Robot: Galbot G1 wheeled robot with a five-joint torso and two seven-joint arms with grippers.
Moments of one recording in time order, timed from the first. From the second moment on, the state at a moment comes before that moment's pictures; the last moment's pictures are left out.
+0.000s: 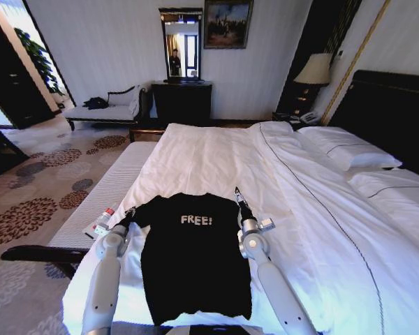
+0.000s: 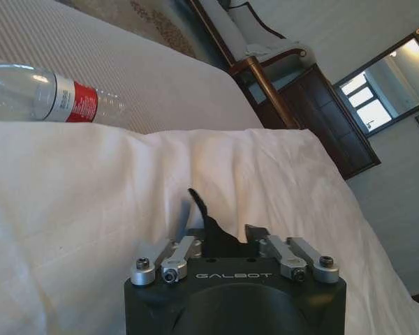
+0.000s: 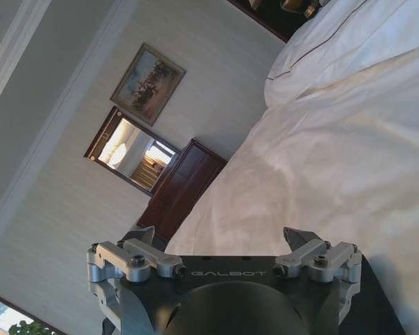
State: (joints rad) left arm 1.01 -1.40 -0.79 -1.48 -1.13 0.34 -0.23; right arm -1.06 1.36 0.30 1.67 1.16 0.18 0.21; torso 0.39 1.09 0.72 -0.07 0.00
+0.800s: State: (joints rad) left arm 1.04 -1.20 -0.51 -1.73 -1.08 0.36 -0.21; right arm -1.05 1.36 0.29 1.68 1.20 0.15 0.24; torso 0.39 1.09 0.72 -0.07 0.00
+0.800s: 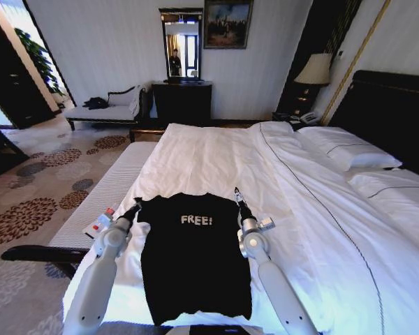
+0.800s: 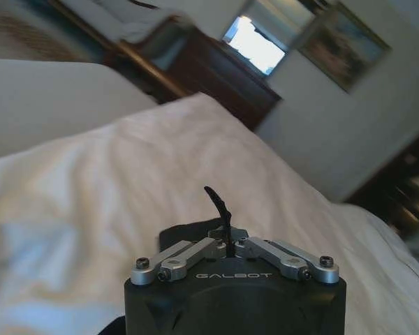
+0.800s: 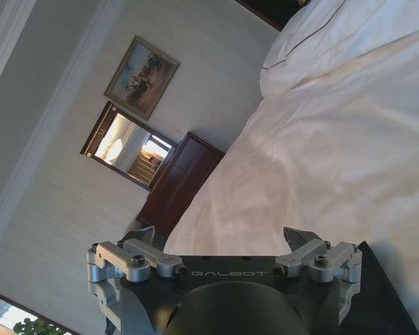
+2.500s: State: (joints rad) left arm 1.18 -1.23 -0.70 -1.87 -0.95 0.47 -0.35; right arm -1.01 1.32 0.27 1.59 1.15 0.03 0.34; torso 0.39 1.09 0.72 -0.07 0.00
